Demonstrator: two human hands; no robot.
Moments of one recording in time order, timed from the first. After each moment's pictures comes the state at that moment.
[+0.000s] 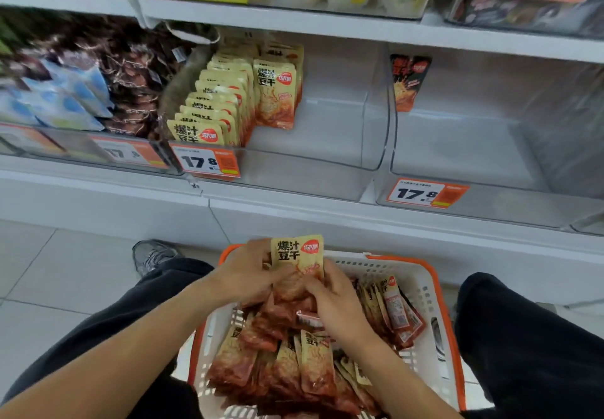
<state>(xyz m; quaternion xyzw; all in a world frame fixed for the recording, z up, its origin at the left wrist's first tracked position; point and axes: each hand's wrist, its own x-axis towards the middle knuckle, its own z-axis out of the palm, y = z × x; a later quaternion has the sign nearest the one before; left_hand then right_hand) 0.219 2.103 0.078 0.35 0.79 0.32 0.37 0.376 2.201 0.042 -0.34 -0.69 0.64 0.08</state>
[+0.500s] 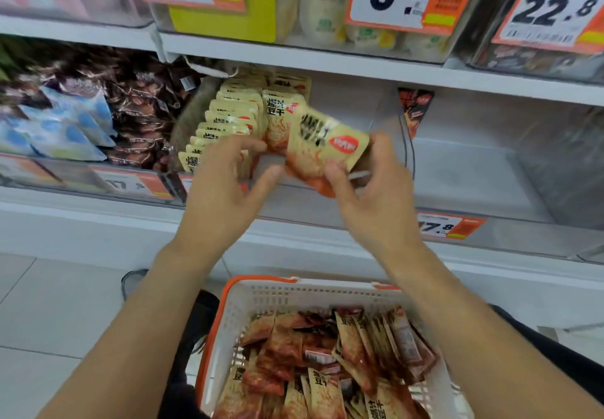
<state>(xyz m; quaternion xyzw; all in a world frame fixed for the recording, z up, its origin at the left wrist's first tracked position) 0.134 2.133 0.169 0.41 0.78 0.47 -0.07 0.281 2.269 0.195 -0.25 -0.83 0.36 0.36</state>
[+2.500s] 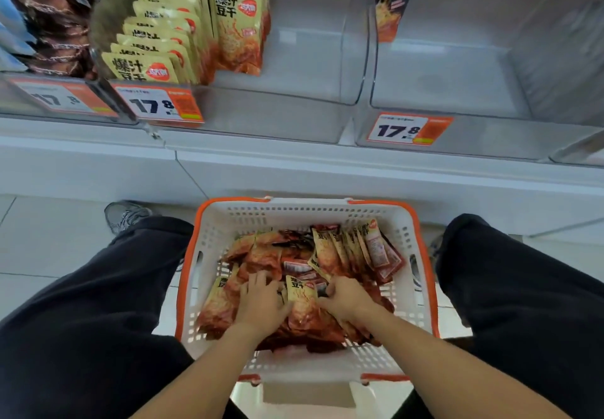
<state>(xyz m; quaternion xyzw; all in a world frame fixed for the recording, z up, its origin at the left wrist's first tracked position) 0.329 2.063 -0.104 0.38 0.87 0.04 0.32 0.455 2.223 -0.088 -0.40 -0.79 0.36 -0.29</state>
